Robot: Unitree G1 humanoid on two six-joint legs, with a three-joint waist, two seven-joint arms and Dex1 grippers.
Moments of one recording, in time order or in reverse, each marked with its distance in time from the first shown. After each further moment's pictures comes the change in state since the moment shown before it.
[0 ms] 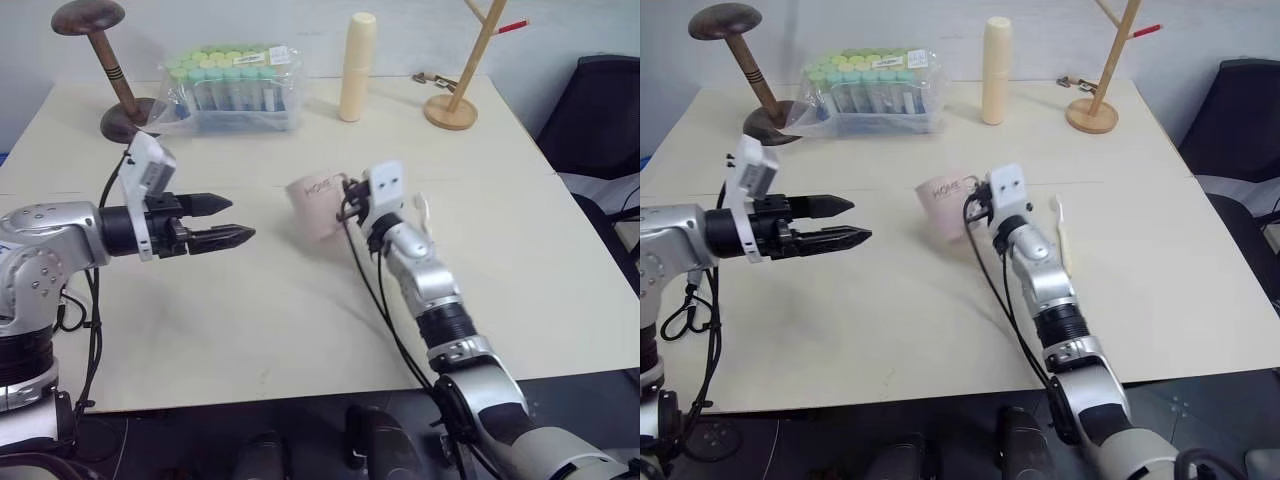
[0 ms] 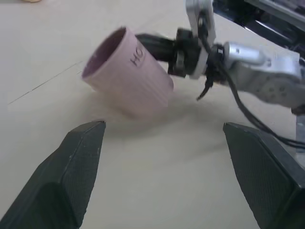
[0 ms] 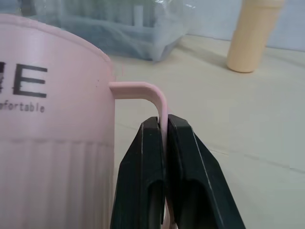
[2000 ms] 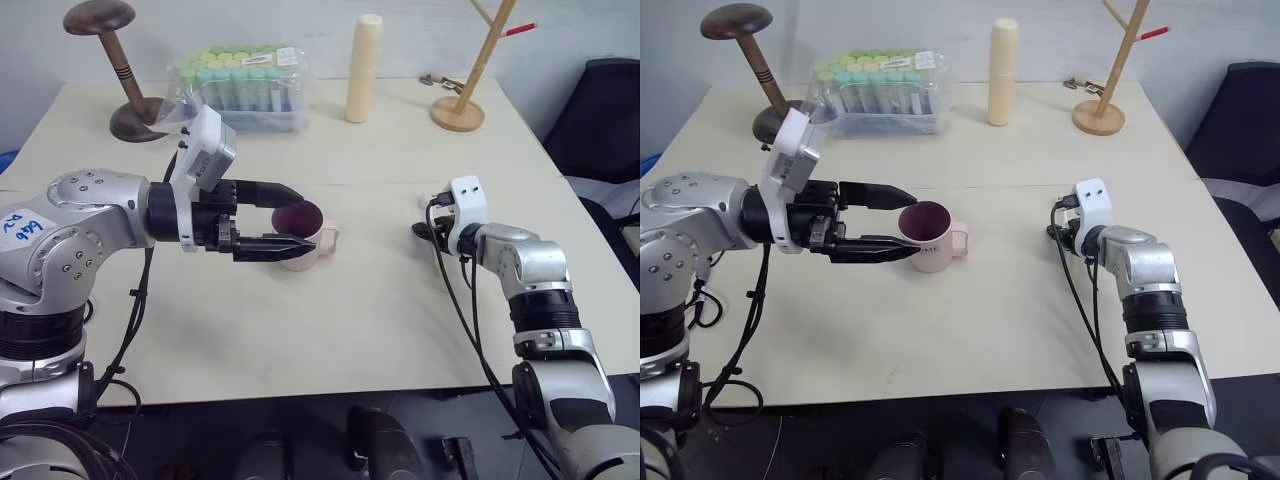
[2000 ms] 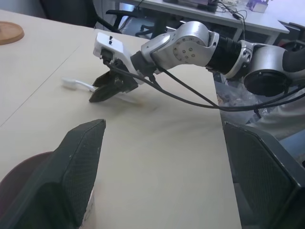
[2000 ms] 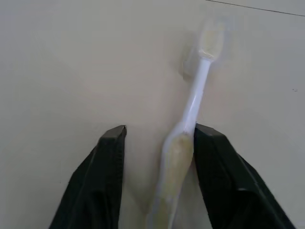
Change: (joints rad) left arm -0.194 -0.052 -0.216 -0.079 -0.112 -0.104 -0.089; right arm 0.000 -0.427 -0.123 -0.200 0.139 0.838 0.235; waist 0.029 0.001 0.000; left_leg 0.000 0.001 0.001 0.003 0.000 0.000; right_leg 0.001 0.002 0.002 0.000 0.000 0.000
